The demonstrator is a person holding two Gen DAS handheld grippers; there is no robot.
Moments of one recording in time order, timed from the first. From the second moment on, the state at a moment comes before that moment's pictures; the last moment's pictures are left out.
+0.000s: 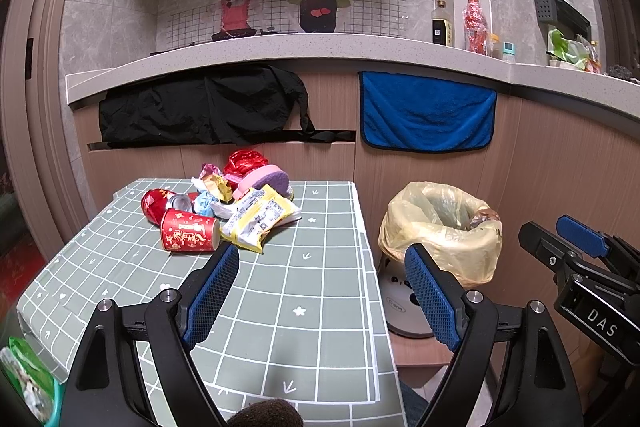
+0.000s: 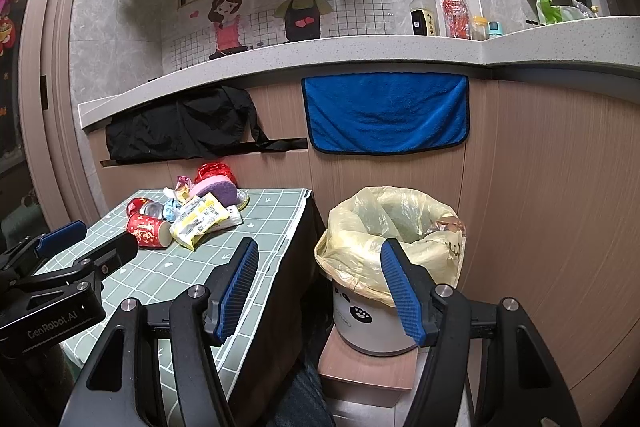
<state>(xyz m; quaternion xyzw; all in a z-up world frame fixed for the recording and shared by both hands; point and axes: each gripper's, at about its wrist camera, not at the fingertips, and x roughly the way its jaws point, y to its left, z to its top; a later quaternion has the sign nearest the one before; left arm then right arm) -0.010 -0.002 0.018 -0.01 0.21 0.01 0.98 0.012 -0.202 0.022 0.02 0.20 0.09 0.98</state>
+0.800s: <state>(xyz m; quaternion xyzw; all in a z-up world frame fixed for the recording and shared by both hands) 0.027 0.027 0.018 -0.02 0.22 0.02 0.97 0.046 -0.190 0.017 0.01 0.22 0.10 0.97</state>
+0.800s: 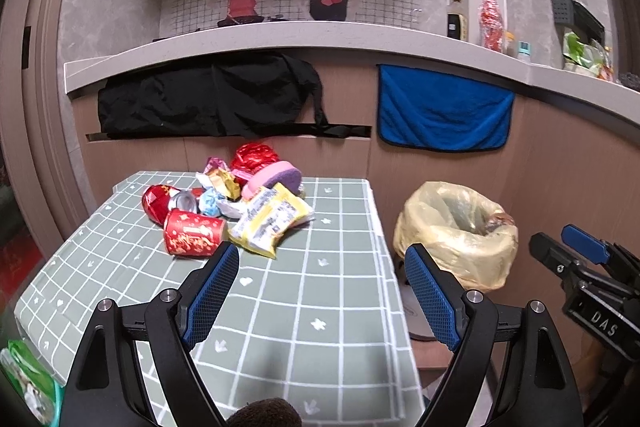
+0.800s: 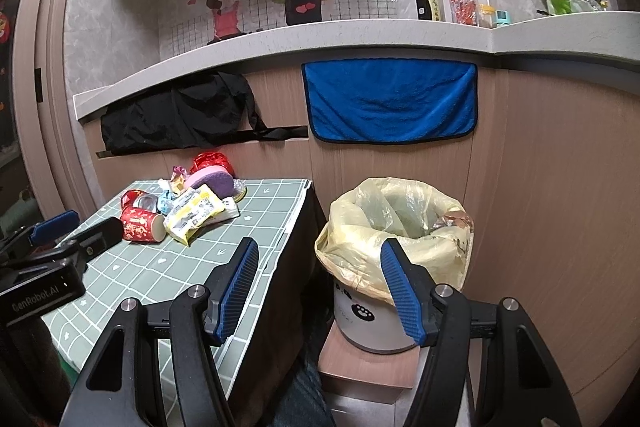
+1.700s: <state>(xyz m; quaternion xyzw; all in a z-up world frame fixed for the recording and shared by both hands) 0.148 0.185 -0.011 -0.07 0.28 0.07 0.96 0.217 -0.060 0.016 -0.03 0.24 0.20 0.95</state>
